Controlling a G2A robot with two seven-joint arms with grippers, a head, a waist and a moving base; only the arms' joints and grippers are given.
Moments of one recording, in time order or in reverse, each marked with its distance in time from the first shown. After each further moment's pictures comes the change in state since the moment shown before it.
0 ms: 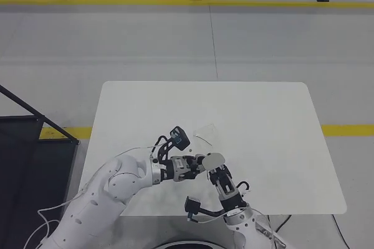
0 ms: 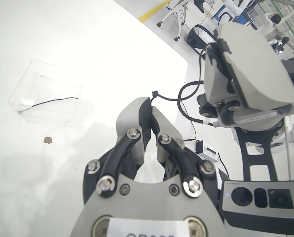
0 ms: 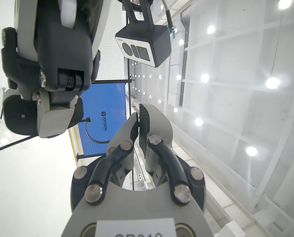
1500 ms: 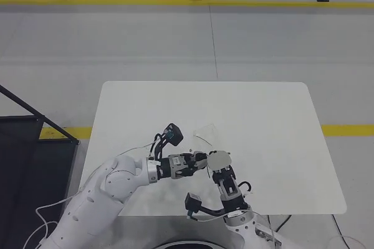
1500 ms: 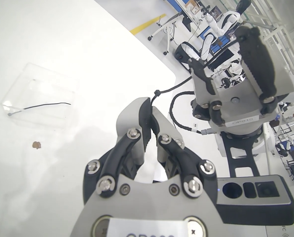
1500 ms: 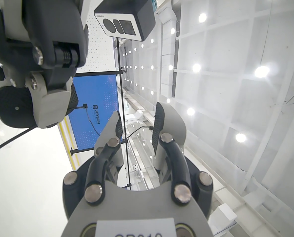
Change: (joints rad) left arm 0.012 0.000 -0.026 0.029 -0.137 -0.019 0.027; right arm 0.178 0.073 -0.211 0.005 0.000 0.060 0.258
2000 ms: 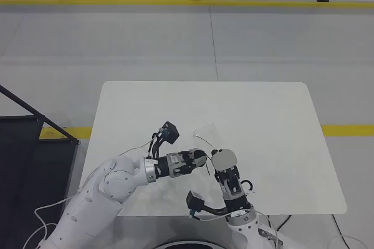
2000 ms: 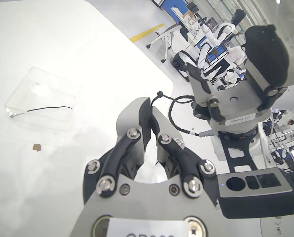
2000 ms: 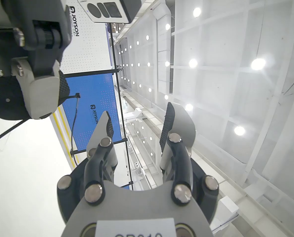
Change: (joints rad) left arm 0.016 0.000 -0.020 0.006 -0.036 -0.006 0.037; right arm -0.007 0.008 0.020 -0.008 0.000 0.088 0.009
